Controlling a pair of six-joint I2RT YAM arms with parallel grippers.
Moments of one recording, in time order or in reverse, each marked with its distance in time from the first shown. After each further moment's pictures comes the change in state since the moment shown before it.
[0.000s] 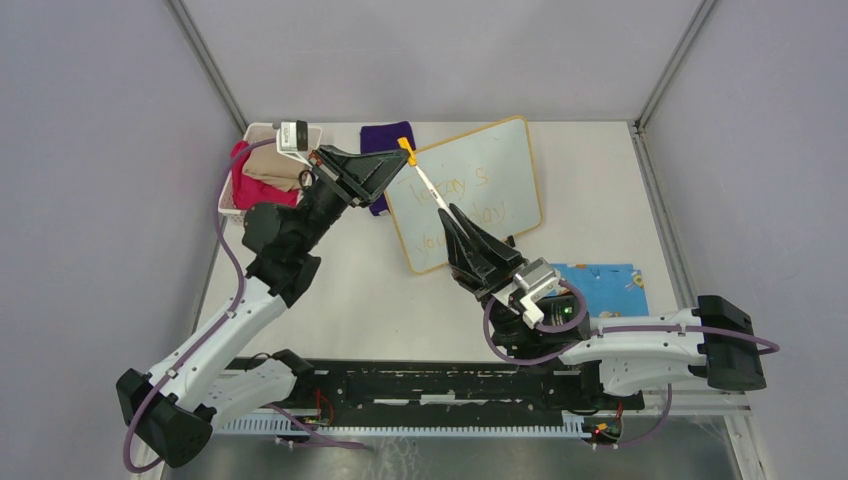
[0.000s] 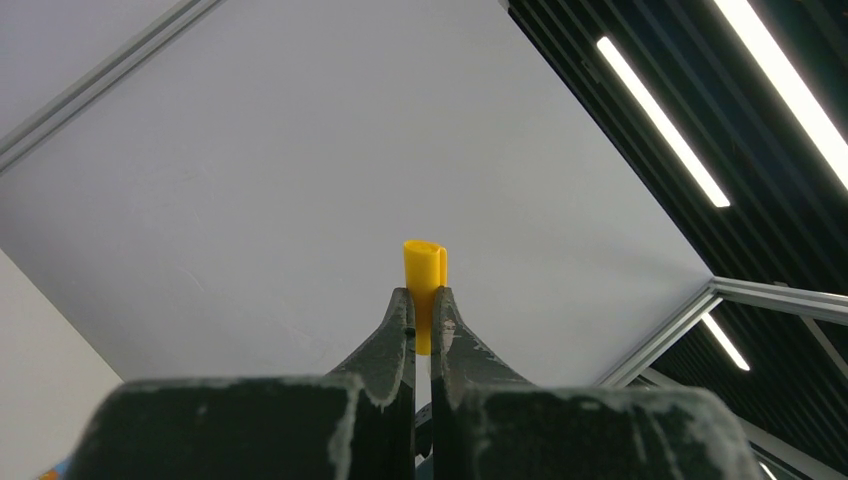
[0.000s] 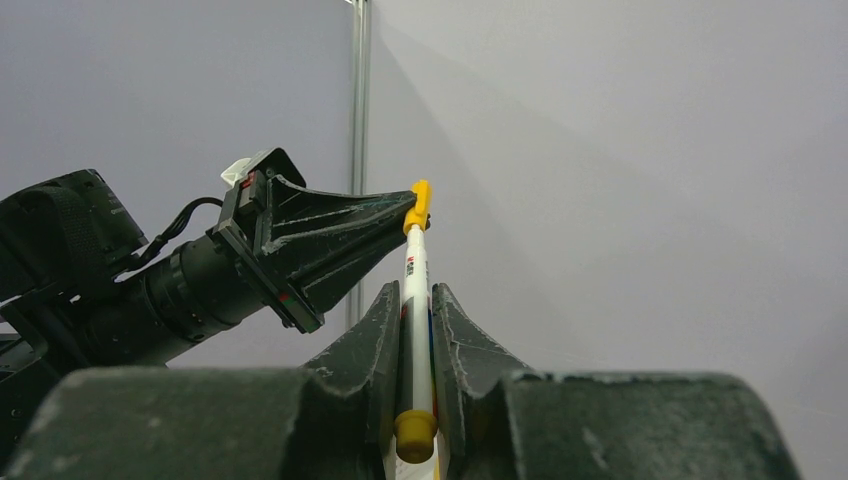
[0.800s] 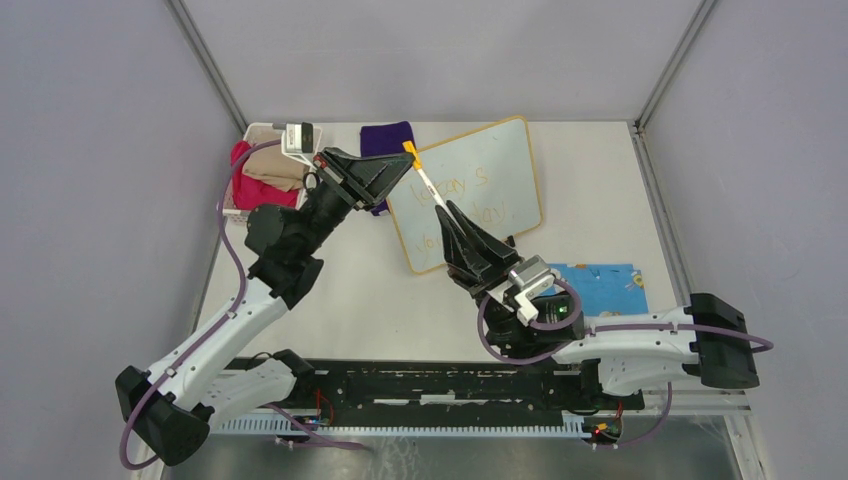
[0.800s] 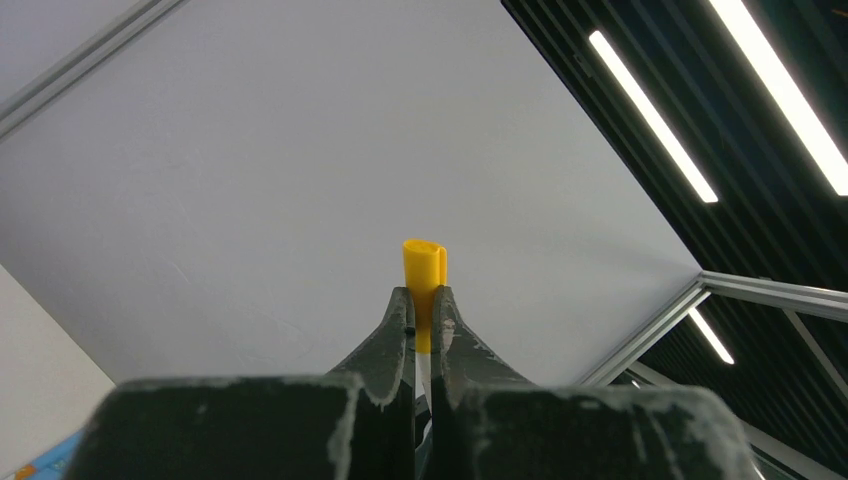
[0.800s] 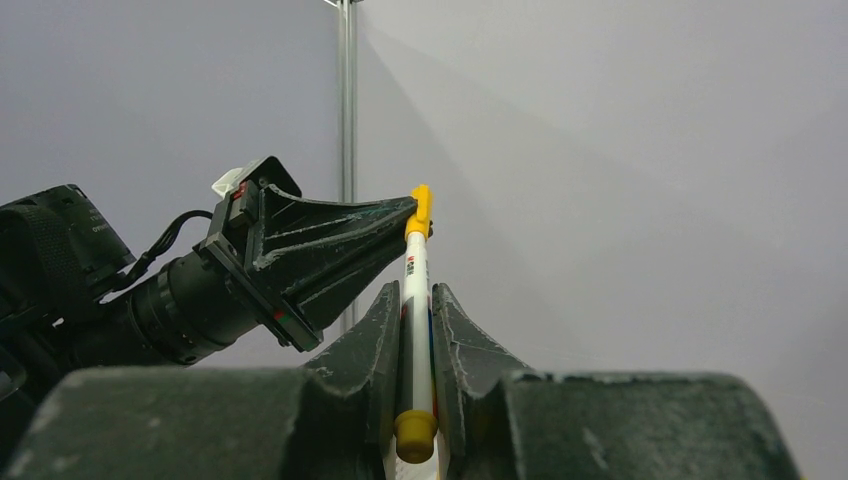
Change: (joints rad) left arm -0.039 0.000 0.000 -0.002 -0.006 0.000; right arm 0.000 0.041 0.033 0.032 0.028 -0.015
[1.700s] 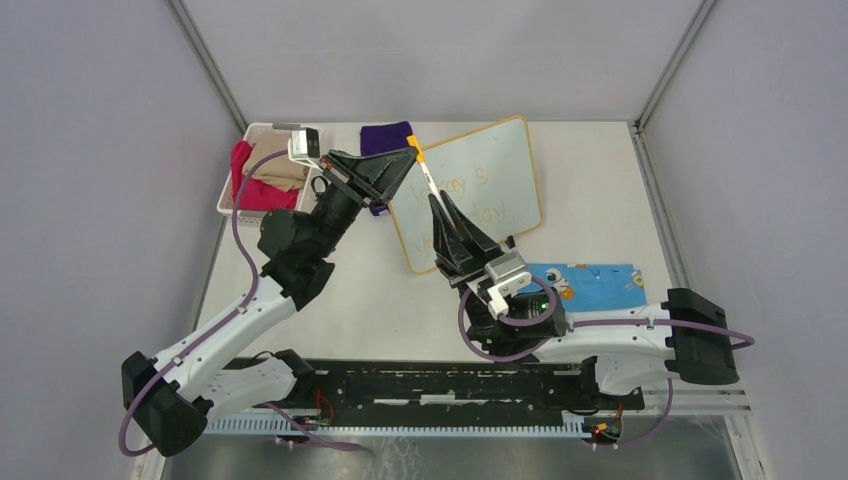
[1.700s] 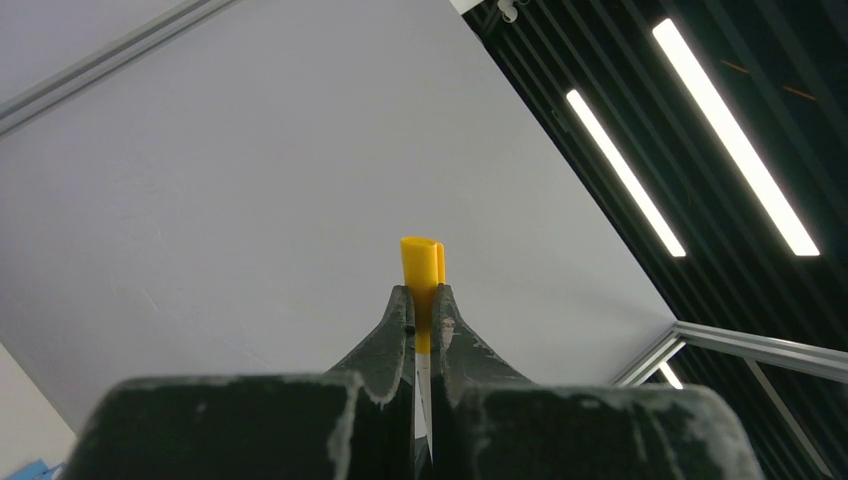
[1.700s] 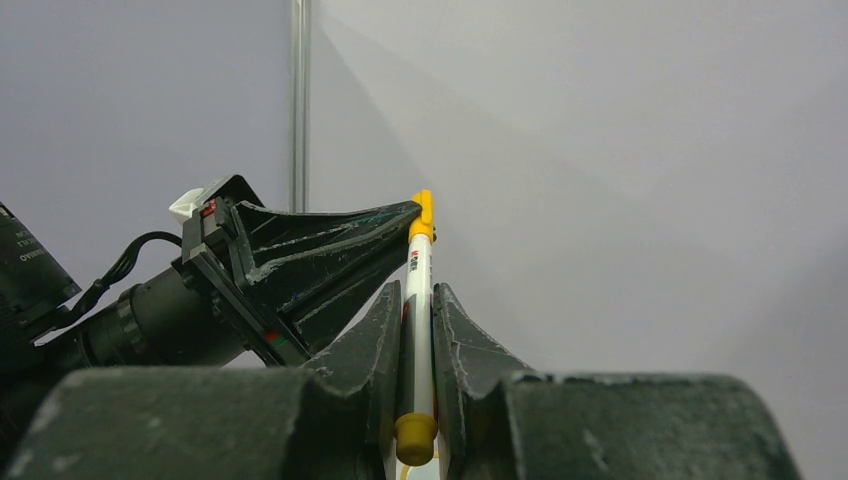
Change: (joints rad) left arm -0.074 0.035 -0.034 0.092 -0.152 -0.044; right arm -0.005 0.117 0.091 0.072 0.055 -0.117
